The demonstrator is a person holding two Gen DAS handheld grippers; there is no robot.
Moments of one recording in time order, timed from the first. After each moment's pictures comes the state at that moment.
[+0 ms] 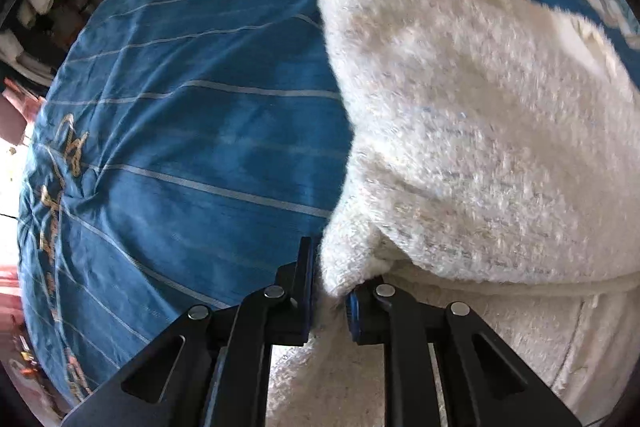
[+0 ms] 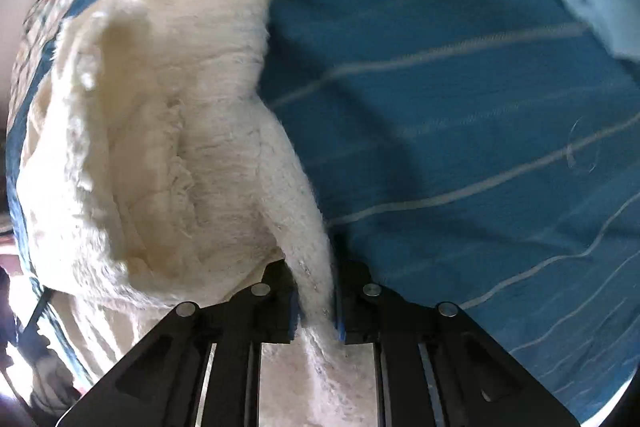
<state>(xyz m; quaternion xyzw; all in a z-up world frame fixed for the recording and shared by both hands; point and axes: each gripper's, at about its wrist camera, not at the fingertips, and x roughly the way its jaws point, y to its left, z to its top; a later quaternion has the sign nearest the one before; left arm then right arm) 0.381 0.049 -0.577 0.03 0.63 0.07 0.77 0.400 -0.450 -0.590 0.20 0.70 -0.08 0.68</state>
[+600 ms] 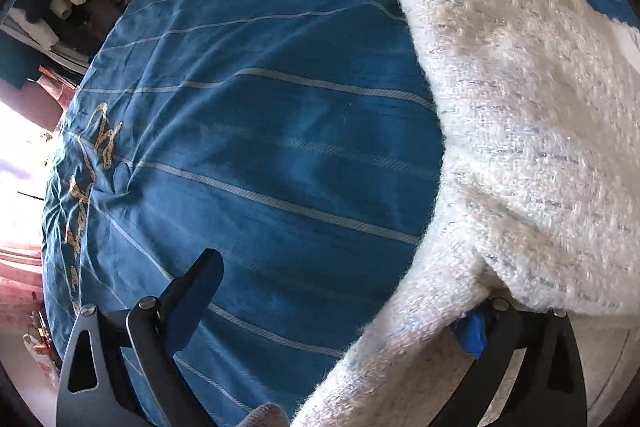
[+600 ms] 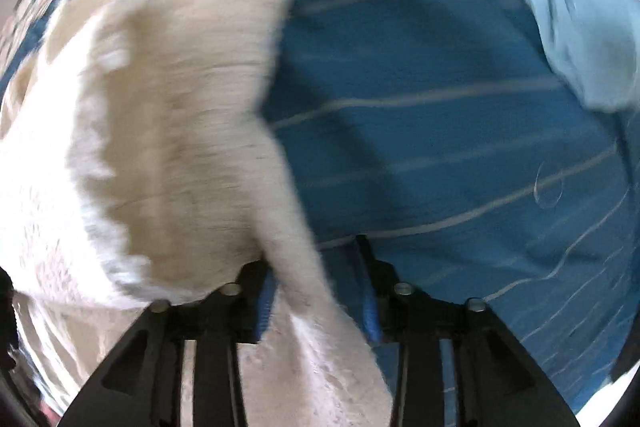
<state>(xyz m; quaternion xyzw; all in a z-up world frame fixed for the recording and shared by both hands) 0.399 0.068 -0.604 0.04 0.62 0.14 0.77 0.413 -0.441 -0.574 0.13 0.68 -0.13 0.71</state>
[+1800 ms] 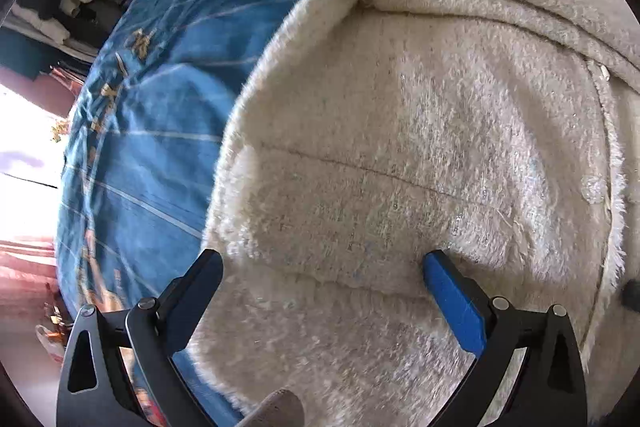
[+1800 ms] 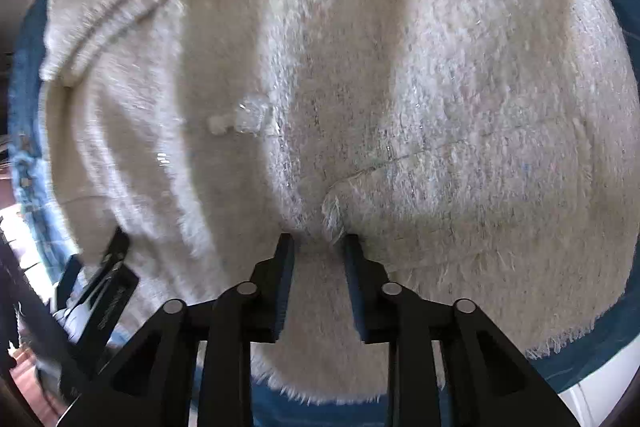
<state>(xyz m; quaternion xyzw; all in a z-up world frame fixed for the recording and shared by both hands) 0.248 0.012 -0.572 0.10 0.64 0.13 0.75 0.293 -0.273 -0.550 0.18 0.76 -0.02 0.63</state>
